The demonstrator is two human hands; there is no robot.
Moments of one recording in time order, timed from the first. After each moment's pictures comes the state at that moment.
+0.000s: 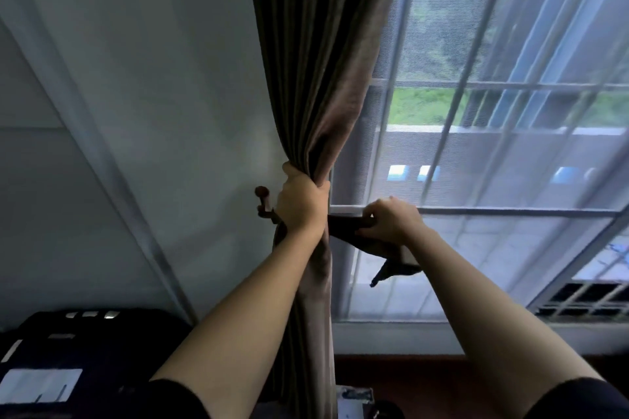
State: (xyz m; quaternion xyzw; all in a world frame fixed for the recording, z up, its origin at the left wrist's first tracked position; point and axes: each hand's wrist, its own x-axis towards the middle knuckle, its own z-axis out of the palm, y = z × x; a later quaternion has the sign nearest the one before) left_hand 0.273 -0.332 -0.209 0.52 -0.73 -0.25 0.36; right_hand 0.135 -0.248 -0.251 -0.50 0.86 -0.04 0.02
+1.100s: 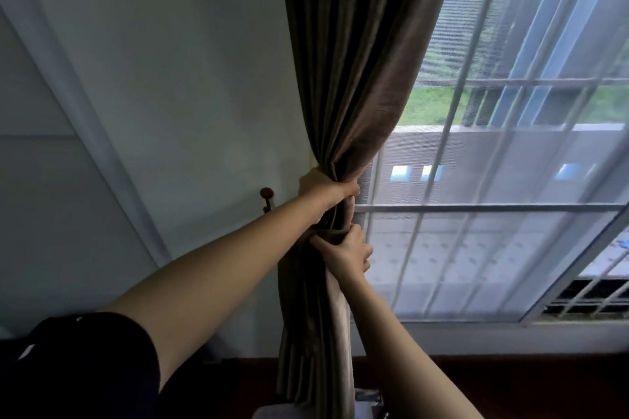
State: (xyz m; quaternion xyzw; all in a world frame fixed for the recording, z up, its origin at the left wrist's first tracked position) left_hand 0.262 -0.348 -0.204 0.41 -0.72 -0.51 0.22; right_hand 0.257 -0.275 -0.298 -0.17 0.82 -0.50 0.21
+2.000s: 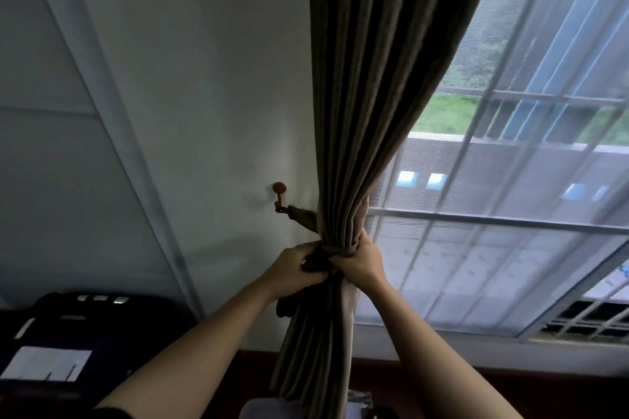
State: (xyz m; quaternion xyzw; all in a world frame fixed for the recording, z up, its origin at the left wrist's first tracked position) left_hand 0.364 -0.367 -0.331 0.20 -0.82 -0.52 0.14; right_hand 0.244 -0.258 -0.301 -0.33 0.81 -0.44 0.19
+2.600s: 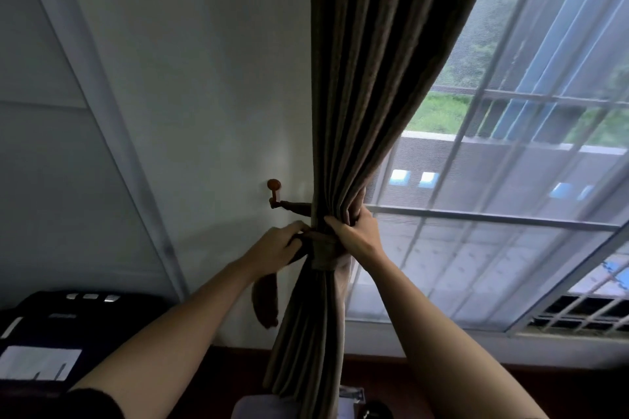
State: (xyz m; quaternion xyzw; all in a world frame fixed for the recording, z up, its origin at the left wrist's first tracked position) left_hand 0.369 -0.397 -0.315 0.18 -0.91 -0.35 0.15; right_hand 0.232 -0.275 -0.273 -0.30 0.77 -0.54 0.18
